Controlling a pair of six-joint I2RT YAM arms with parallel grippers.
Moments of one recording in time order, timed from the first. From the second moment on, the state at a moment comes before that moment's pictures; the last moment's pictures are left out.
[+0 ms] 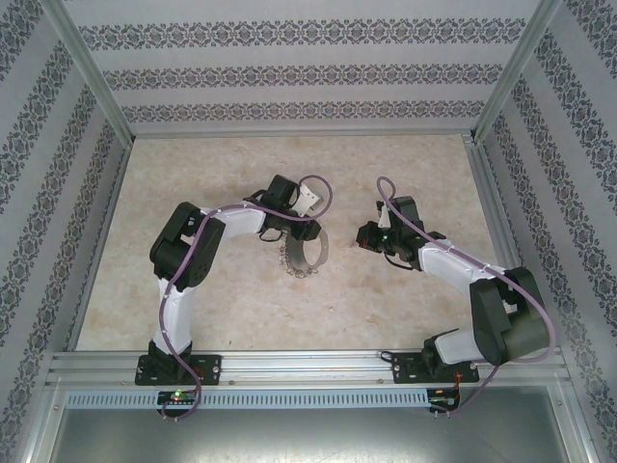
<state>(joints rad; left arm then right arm) -0.49 2.08 1.31 -0.15 0.45 0.07 0.30 1.40 0.68 -0.11 -0.34 0.60</state>
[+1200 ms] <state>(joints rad) -0.47 2.07 1.29 -0.07 0.50 0.00 0.30 1.42 0.69 -0.10 -0.34 0.60</state>
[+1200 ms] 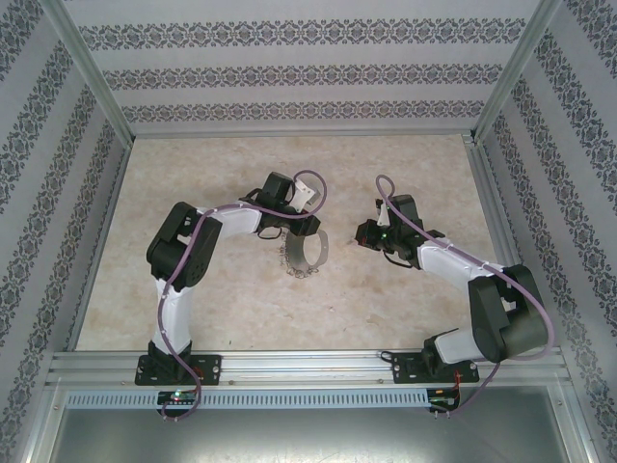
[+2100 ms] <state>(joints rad) -0.47 2.10 1.29 -0.05 0.45 -0.01 0.30 1.42 0.69 -0.10 -0.35 0.60</state>
